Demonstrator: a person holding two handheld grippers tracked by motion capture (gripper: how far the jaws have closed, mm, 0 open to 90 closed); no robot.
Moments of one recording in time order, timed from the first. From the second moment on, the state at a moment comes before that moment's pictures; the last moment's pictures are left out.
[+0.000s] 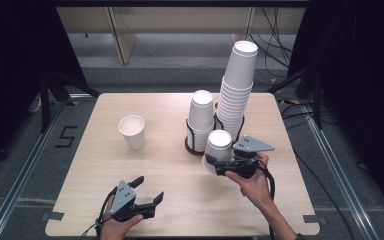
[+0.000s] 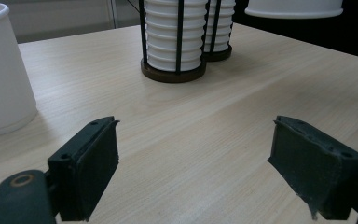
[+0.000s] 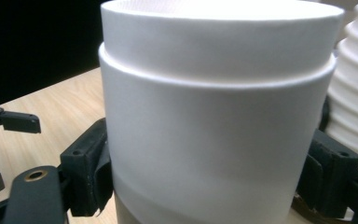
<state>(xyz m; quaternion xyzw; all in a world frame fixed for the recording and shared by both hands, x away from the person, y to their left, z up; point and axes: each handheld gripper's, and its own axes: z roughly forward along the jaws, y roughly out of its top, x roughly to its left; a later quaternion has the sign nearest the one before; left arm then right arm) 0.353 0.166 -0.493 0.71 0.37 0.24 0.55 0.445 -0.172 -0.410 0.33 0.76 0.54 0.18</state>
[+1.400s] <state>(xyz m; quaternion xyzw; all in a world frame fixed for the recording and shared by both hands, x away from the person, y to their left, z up) 0.349 0.161 -0.492 0.72 0.35 0.22 0.56 0.433 -0.111 -0.433 0.27 0.79 0.54 0.13</state>
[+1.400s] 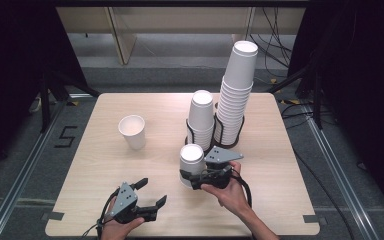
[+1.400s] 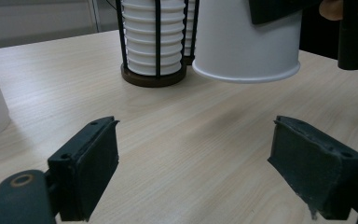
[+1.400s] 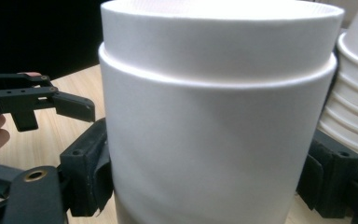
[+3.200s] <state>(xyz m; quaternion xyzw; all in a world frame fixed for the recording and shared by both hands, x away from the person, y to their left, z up) 0.363 0.137 -0.501 0.71 0.33 0.20 0.60 0.413 -0.051 -0.439 0.22 0.79 0.58 0.04</state>
